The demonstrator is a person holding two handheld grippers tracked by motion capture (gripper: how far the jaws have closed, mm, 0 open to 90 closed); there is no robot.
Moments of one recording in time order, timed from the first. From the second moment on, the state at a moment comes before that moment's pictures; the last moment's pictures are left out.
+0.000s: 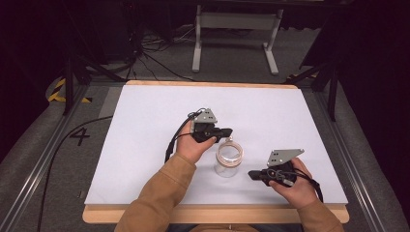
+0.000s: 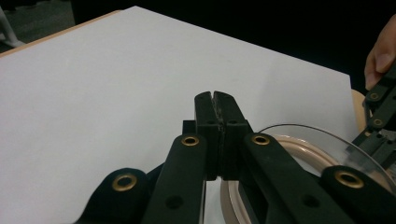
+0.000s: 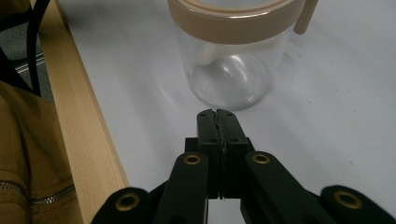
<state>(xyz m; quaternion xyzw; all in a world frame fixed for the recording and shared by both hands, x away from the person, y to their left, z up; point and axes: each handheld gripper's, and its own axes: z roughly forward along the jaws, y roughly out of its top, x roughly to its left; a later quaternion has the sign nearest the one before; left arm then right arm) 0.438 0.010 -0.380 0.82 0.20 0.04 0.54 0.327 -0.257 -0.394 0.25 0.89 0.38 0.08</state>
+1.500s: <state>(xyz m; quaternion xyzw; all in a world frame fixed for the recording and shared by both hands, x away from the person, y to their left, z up) 0.442 0.010 -0.387 0.81 0.20 0.03 0.55 0.323 -0.231 -0.385 0.27 0.84 0.46 0.09</state>
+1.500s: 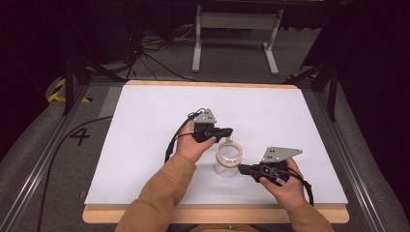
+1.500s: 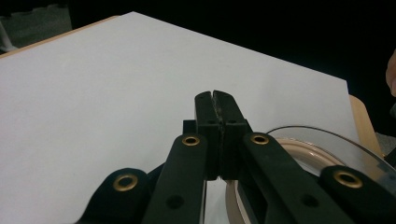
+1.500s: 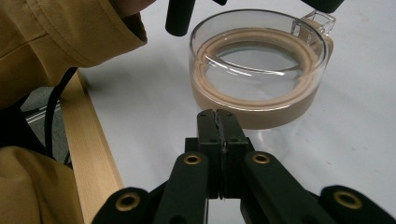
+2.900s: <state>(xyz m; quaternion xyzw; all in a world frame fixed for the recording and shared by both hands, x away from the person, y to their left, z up) 0.425 0.038 -0.368 0.80 0.21 0.04 0.57 0.336 -0.231 -0.373 0.26 0.82 0.50 0.11</state>
